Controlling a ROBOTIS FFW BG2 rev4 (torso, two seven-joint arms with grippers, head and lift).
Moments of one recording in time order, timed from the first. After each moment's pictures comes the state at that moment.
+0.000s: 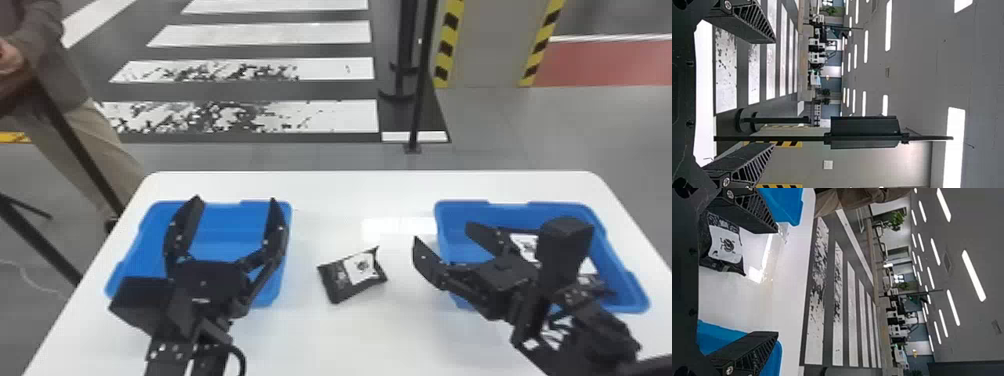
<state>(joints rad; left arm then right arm) 0.49 0.14 -0.13 -2.04 0.04 -0.22 0.14 0.26 -0.23 0.15 -1.99 -0.28 0.38 0.26</state>
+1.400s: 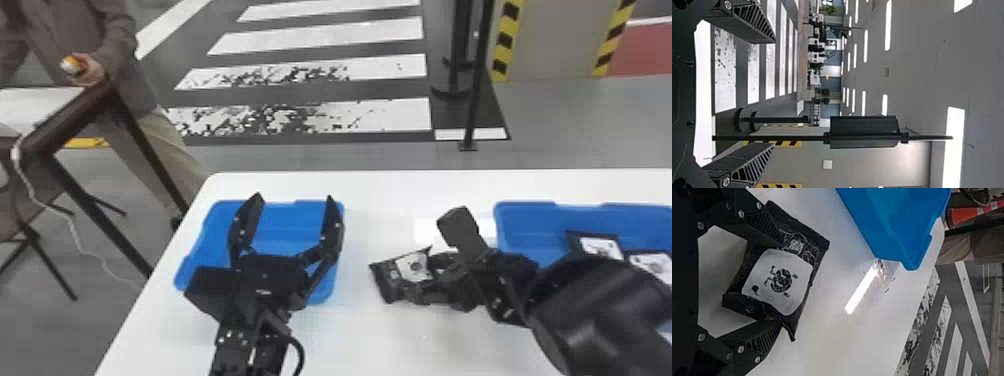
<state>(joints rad) 0.48 0.14 -0.13 -2.04 0.04 -0.22 0.14 -0.34 -0.25 0.67 -1.36 -0.23 0.64 0.33</state>
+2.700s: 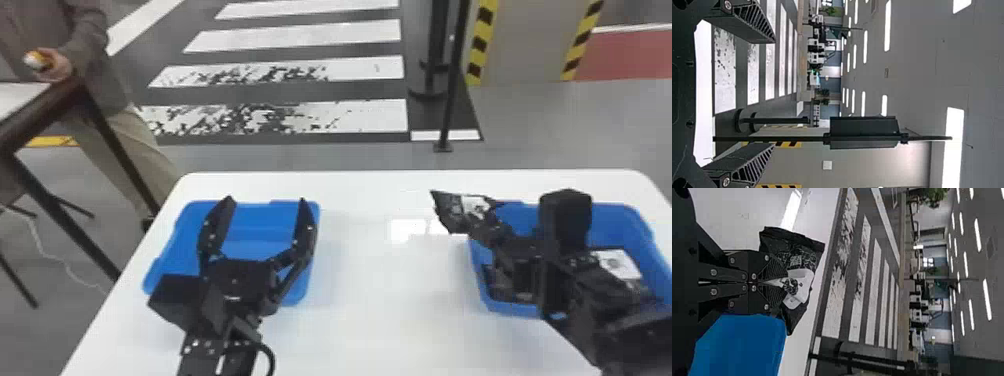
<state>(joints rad) 0.49 0.14 -0.13 -2.04 0.04 -0.23 0.14 0.09 -0.20 0.17 -1.83 -0.15 0.50 0.14</state>
